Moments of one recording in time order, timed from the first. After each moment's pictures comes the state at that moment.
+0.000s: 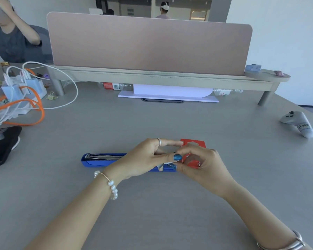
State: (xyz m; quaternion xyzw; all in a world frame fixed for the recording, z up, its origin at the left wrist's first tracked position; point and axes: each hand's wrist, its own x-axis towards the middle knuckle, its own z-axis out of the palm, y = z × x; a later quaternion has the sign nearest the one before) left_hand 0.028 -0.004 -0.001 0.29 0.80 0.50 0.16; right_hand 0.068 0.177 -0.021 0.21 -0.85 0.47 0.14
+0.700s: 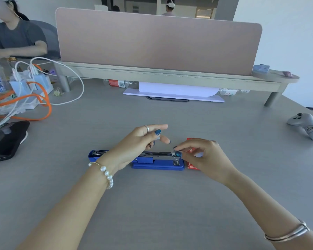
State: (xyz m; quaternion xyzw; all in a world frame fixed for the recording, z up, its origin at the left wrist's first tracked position) left_hand 0.010 -0.028 -0.002 0.19 0.76 0.62 0.11; right_hand 0.048 0.172 -0.012 0.16 -0.89 0.42 0.10
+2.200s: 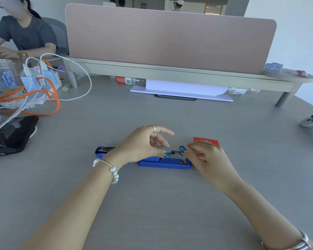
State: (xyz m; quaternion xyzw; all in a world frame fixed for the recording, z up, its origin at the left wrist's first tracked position) left_hand 0.005 -0.039 -0.006 0.23 0.86 0.45 0.06; right_hand 0.051 0.160 -0.027 0.15 -0.91 0.36 0.15
